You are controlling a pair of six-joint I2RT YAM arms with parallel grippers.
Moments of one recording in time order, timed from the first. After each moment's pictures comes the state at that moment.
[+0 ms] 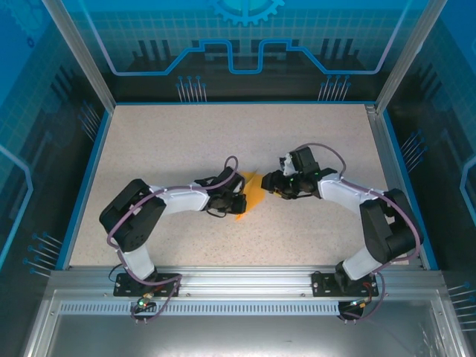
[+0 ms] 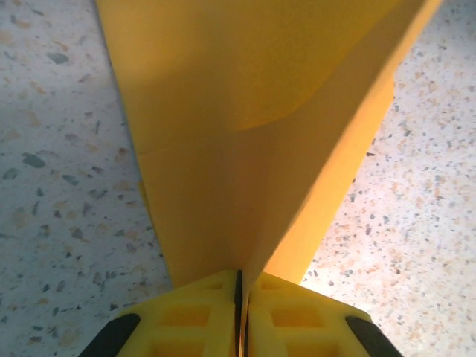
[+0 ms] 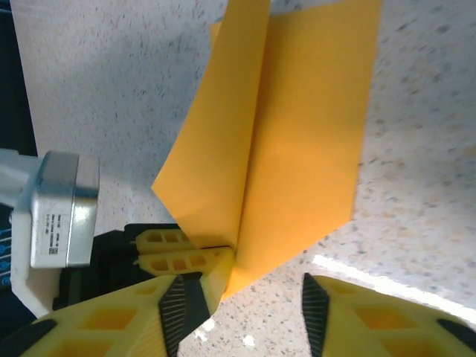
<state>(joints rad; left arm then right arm) -0.69 1.76 0.93 -0.23 0.18 -0.59 0.41 1.56 0.86 -0.24 -0.52 0.73</state>
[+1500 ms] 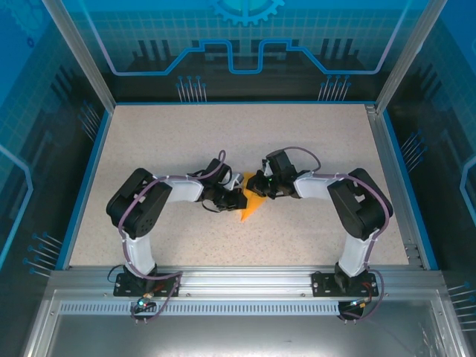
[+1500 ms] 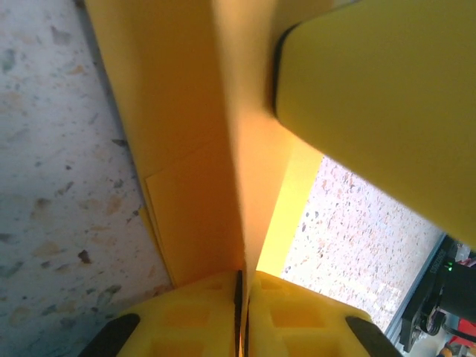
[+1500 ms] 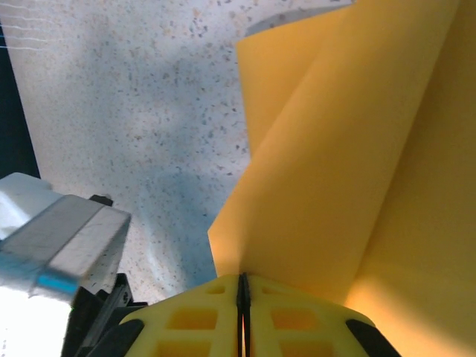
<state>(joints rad) -0.53 1.87 0.92 -0.10 0.64 -0.59 0.53 1.83 0.93 0.04 -0.45 0.95</state>
